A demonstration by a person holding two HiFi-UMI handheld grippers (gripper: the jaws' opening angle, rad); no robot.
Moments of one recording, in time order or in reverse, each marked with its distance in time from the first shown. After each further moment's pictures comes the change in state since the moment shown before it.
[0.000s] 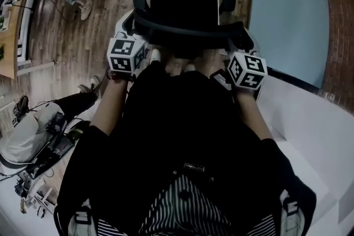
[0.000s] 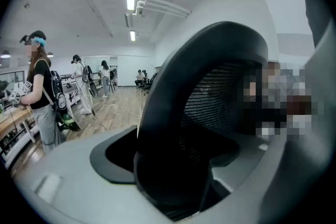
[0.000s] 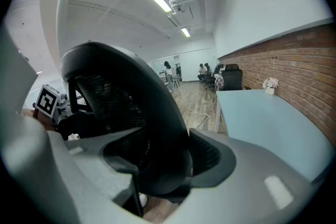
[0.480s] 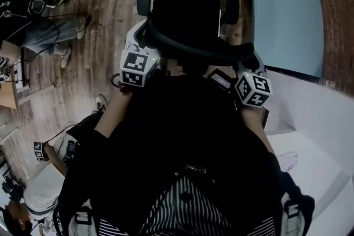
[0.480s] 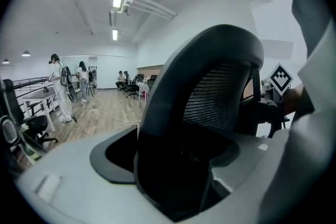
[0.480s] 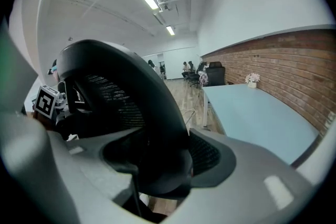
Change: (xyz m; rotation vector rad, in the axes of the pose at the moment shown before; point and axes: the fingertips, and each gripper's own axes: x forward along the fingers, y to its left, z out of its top) left arm 0.011 0.058 -0.003 0.087 -0.017 -0.215; right arm 0.009 0.058 -0.017 0.105 0.021 -0.180
